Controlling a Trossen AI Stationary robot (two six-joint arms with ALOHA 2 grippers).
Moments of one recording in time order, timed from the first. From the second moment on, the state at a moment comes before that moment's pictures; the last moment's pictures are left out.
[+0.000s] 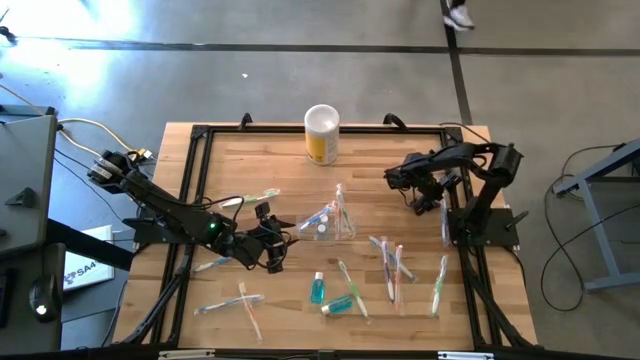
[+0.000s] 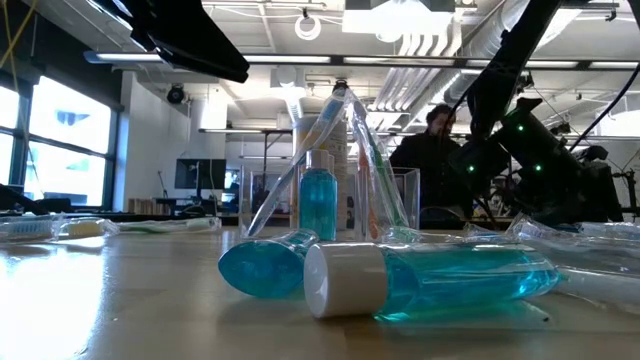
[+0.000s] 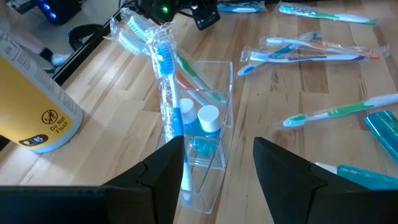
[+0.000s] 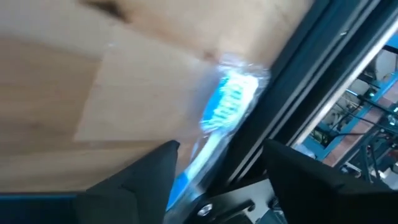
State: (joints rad) left arm -0.48 1.31 0.81 -0.10 -0.72 -0.30; right arm -0.48 1.77 0.73 -1.13 0.20 0.71
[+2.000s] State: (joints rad) left arm -0.48 1.31 0.81 -0.10 -0.73 -0.30; right arm 0.06 1.15 0.98 -0.90 0.28 0.62
